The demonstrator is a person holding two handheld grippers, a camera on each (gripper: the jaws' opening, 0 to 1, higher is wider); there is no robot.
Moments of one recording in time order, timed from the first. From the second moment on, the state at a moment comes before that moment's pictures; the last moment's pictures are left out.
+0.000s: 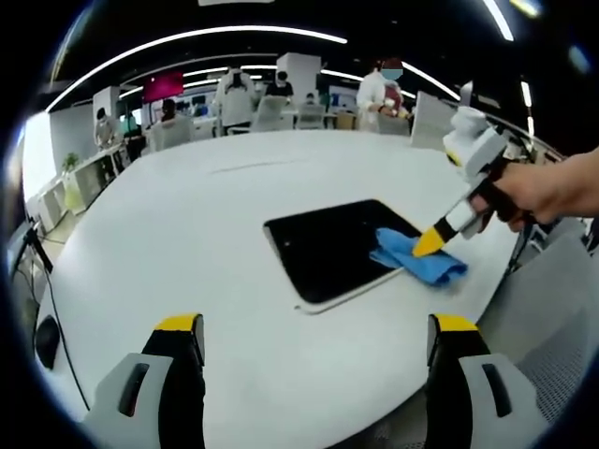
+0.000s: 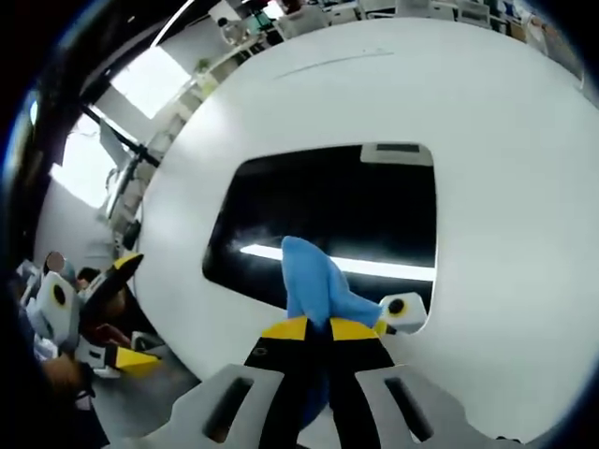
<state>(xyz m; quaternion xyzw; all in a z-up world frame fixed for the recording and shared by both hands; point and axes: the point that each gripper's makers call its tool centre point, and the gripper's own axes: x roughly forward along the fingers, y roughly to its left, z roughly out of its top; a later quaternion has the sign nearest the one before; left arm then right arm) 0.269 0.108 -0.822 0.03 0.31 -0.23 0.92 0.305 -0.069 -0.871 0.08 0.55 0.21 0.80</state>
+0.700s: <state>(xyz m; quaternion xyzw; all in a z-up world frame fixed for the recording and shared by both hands) 0.271 0.115 -0.818 0.06 0.30 -0.22 0.93 0.302 -0.085 -0.869 0.09 0.55 0.23 0.80</state>
